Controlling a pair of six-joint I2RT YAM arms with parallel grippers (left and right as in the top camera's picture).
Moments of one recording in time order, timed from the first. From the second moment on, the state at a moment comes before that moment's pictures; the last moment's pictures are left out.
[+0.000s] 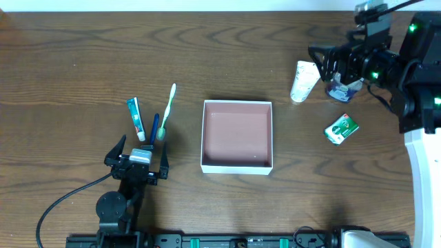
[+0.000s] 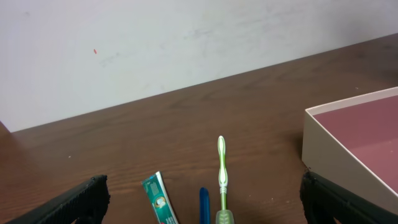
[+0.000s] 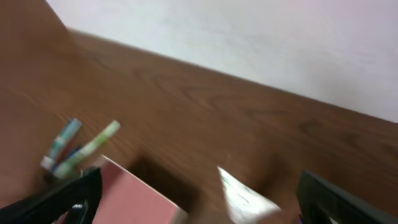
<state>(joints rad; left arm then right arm) -0.02 0.01 0.03 -0.11 0.12 0.20 -0.02 1.37 1.54 -0.77 -0.51 -0.13</state>
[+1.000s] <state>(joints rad) -0.02 0.01 0.03 -0.11 0.12 0.20 -0.02 1.70 1.54 -0.85 -0.40 -0.48</state>
